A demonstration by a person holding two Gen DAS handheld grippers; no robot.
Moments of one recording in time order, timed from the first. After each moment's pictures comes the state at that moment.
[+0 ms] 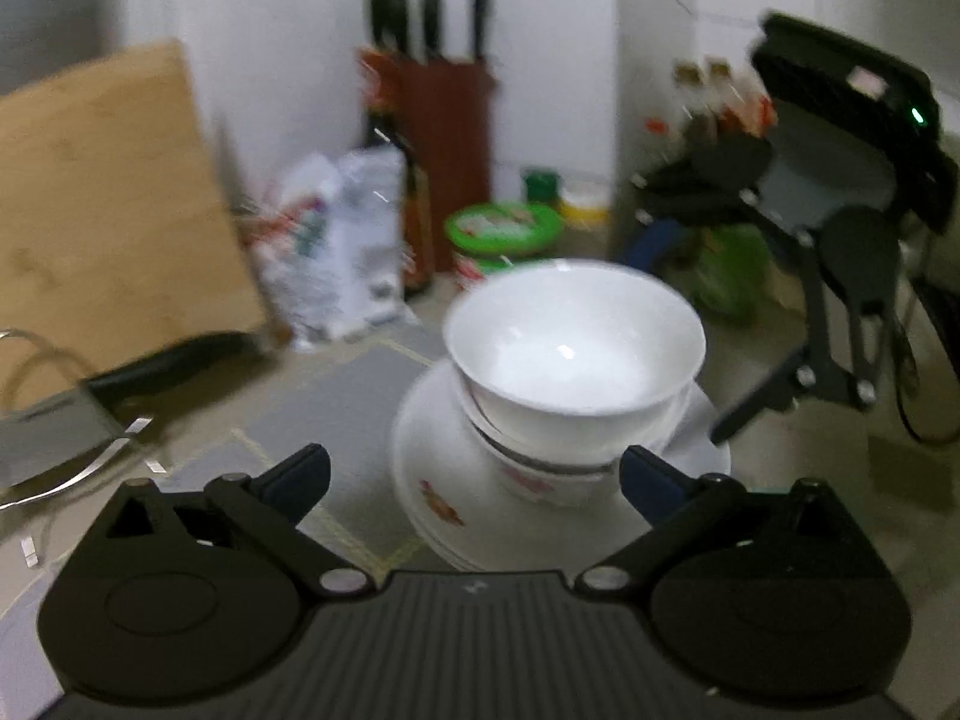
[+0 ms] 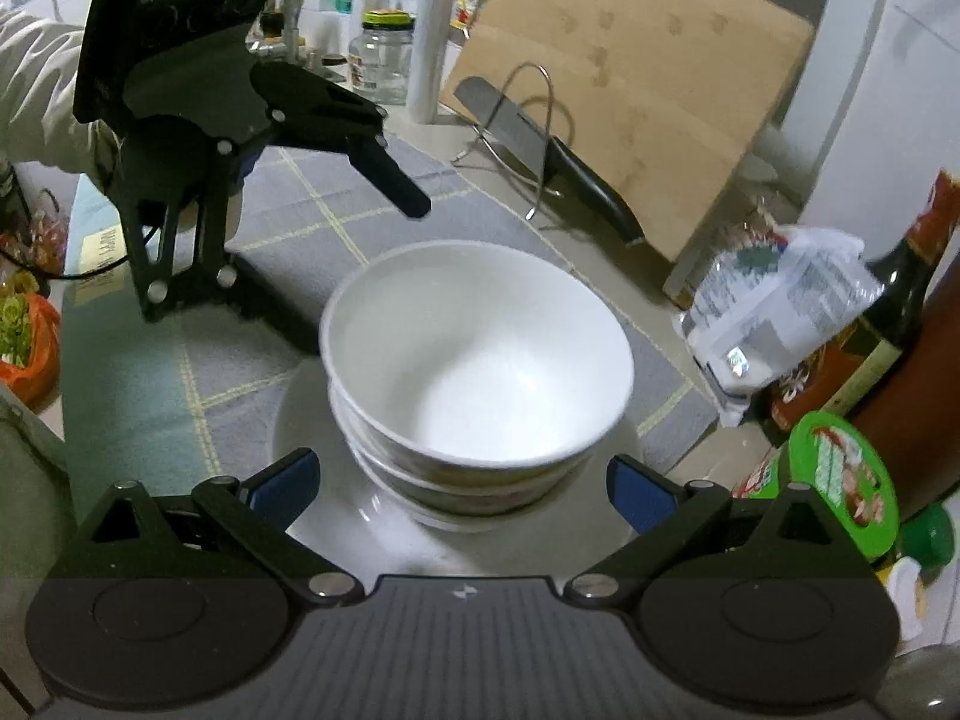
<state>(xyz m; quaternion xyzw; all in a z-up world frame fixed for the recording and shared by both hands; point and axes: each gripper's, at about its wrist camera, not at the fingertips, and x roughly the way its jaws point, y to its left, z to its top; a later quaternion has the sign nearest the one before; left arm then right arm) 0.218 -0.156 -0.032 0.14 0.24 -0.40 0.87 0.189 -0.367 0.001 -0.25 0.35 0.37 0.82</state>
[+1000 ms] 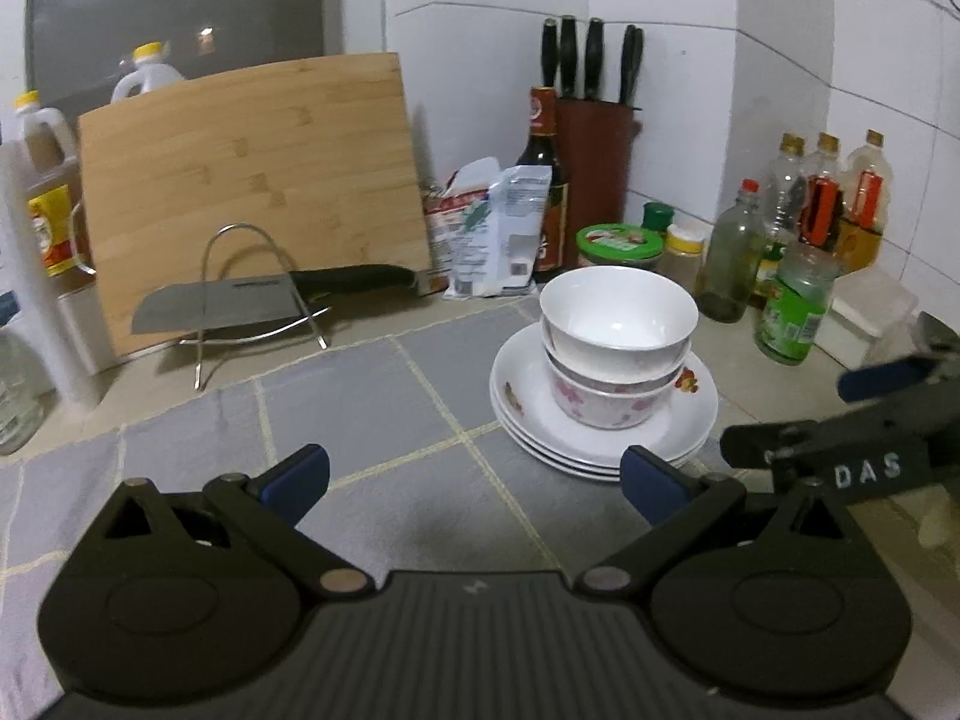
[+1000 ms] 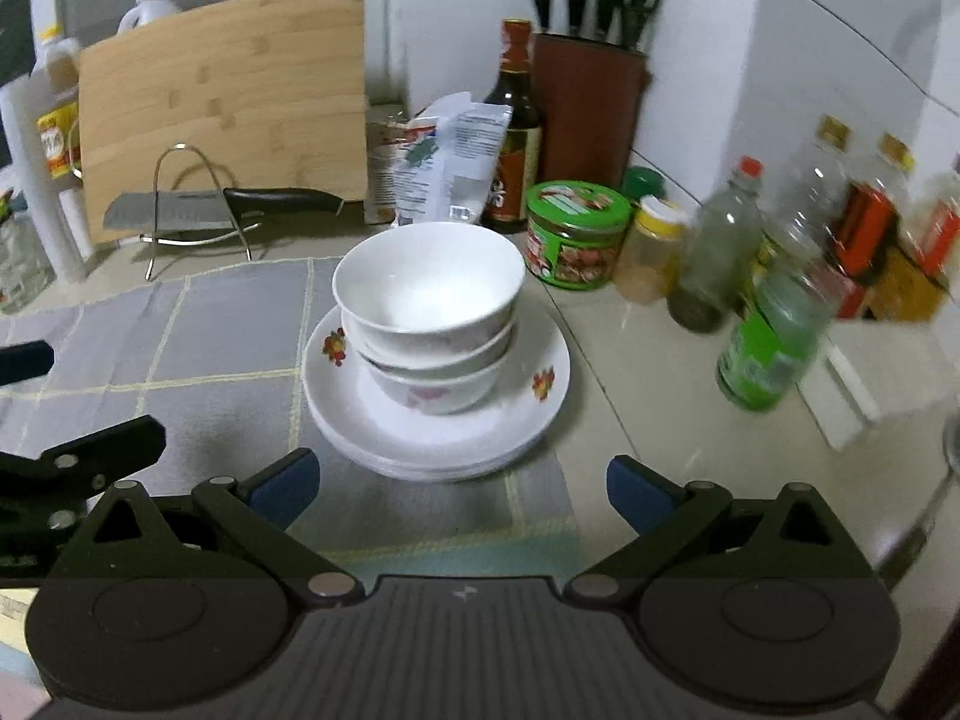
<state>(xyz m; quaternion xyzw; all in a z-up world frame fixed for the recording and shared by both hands) 0.118 -0.090 0.007 0.08 0.28 -0.25 0.92 0.071 -0.266 0.026 0.04 0.40 -0.12 0.91</state>
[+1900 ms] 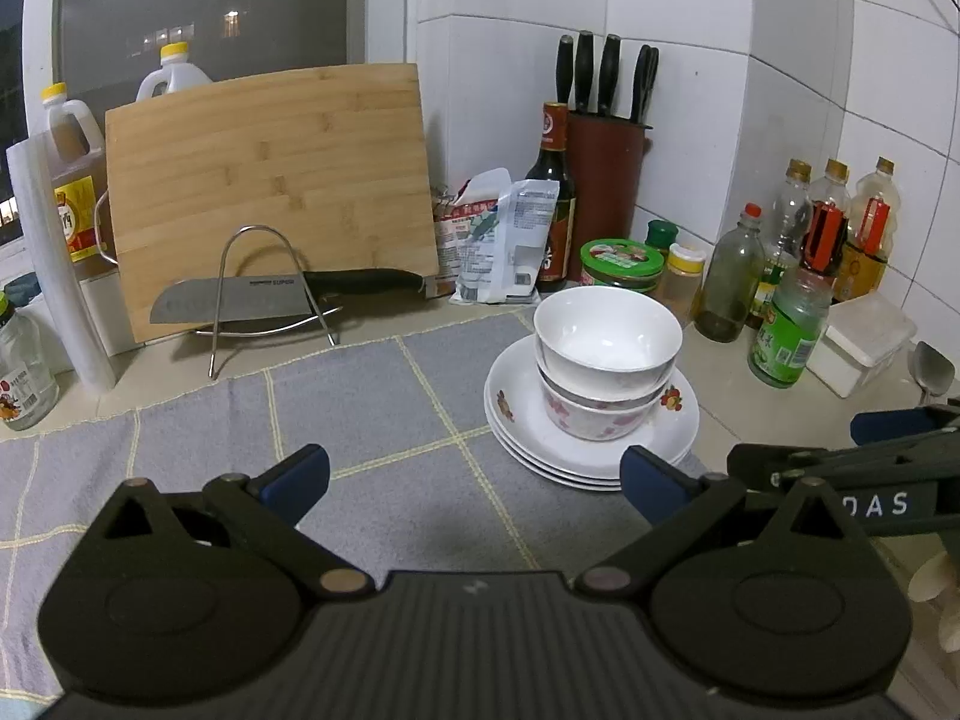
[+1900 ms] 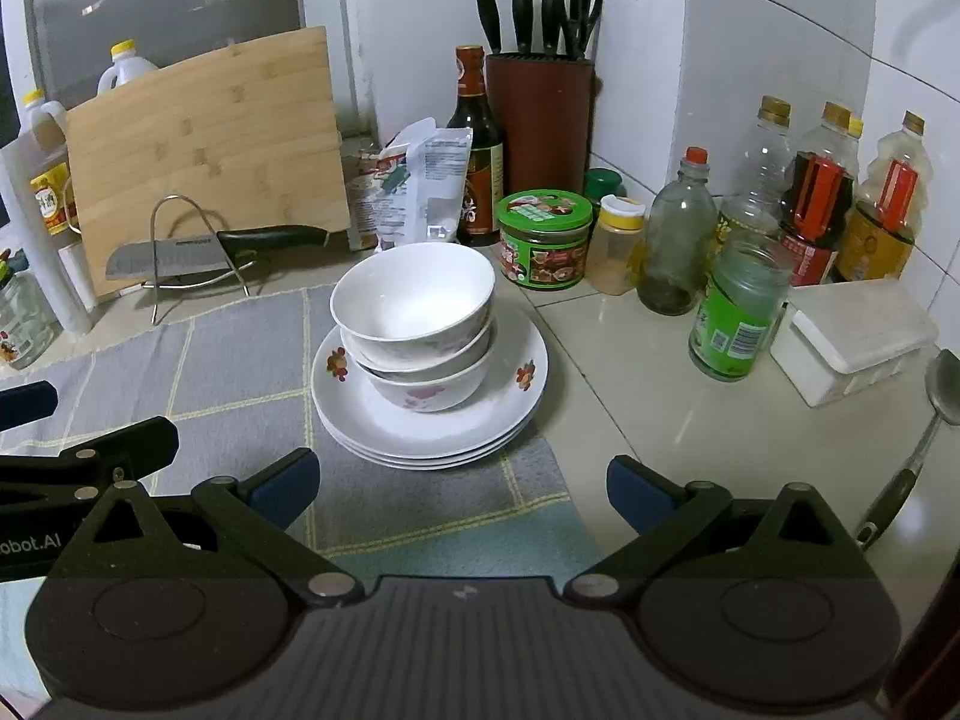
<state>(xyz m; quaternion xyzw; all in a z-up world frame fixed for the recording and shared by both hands) 0.106 -0.090 0.025 0.05 0.29 -0.23 0.93 0.045 -0.264 0.044 0.07 0.38 -0.14 0.91</state>
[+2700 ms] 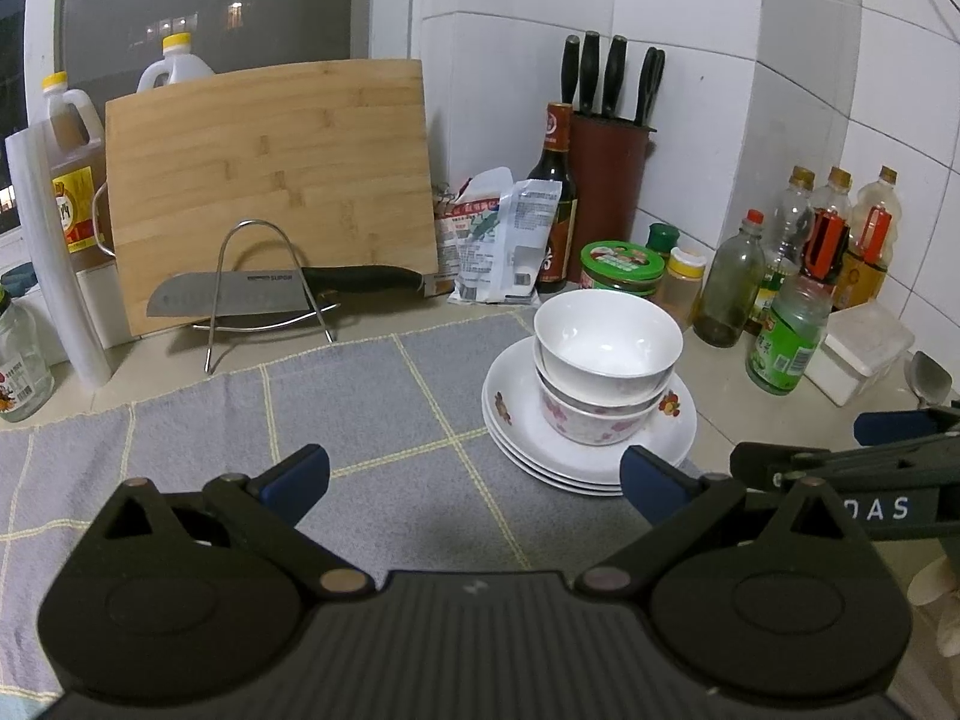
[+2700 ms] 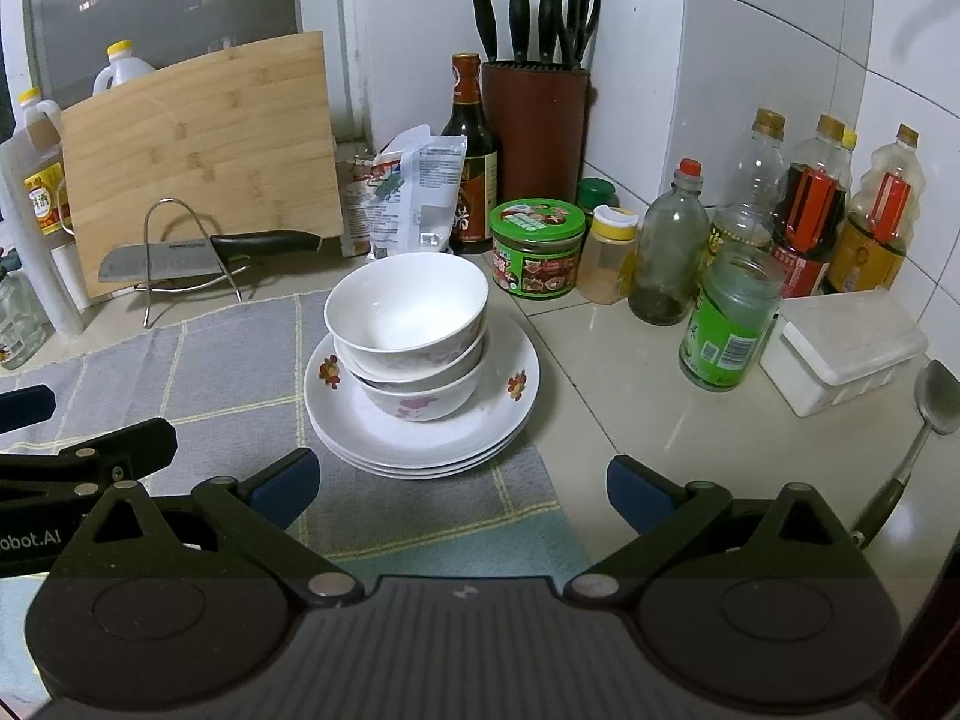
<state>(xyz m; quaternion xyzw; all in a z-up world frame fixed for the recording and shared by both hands) 0.111 -0.090 0.027 0.05 0.30 -0.23 0.92 0.047 -0.262 0.049 0.06 0.37 -0.15 0.91</state>
